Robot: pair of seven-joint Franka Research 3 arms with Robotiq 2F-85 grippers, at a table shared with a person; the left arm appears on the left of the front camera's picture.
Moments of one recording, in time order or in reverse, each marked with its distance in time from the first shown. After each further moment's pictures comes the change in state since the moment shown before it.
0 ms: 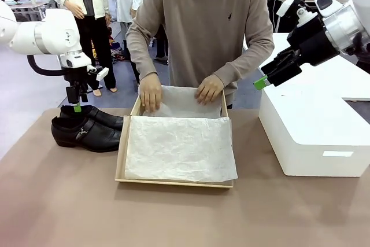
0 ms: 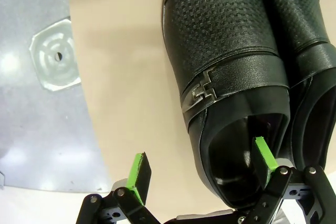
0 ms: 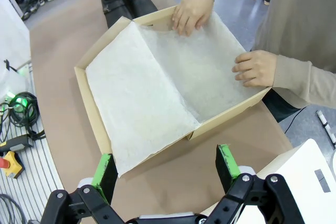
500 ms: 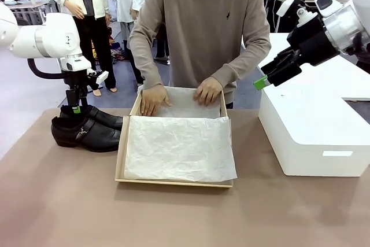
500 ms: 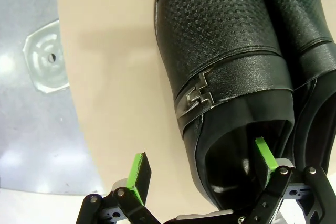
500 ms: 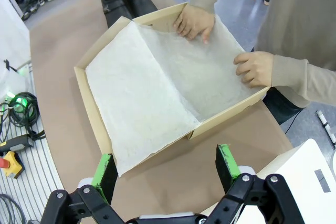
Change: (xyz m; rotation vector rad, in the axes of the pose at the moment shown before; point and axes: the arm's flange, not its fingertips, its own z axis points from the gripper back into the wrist) left arm -0.003 -0.001 -0.014 -0.024 -0.002 0.005; right arm 0.000 0.000 0.000 0.000 0.000 0.000
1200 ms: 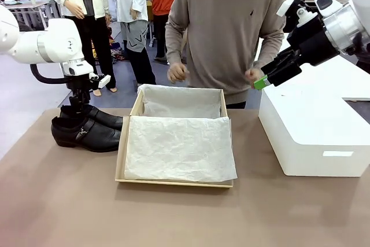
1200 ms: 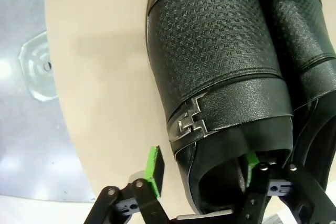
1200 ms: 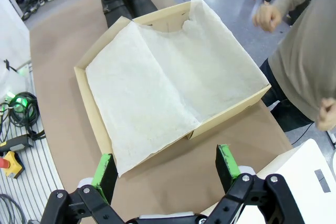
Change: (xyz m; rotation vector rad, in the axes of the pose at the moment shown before) left arm 0.007 -0.003 -0.013 -0.015 -0.027 -0.003; right arm 0.000 0.000 0.000 0.000 0.000 0.000
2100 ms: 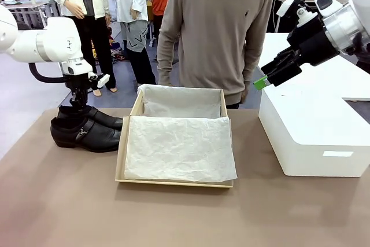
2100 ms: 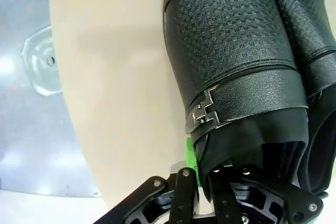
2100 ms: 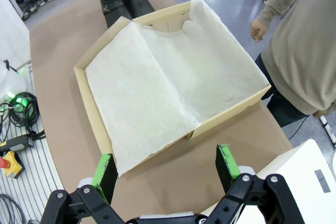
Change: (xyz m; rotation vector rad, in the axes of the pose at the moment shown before) left arm -0.003 -0.001 0.005 0.021 0.023 0.000; right arm 0.000 0.000 0.000 0.000 0.000 0.000
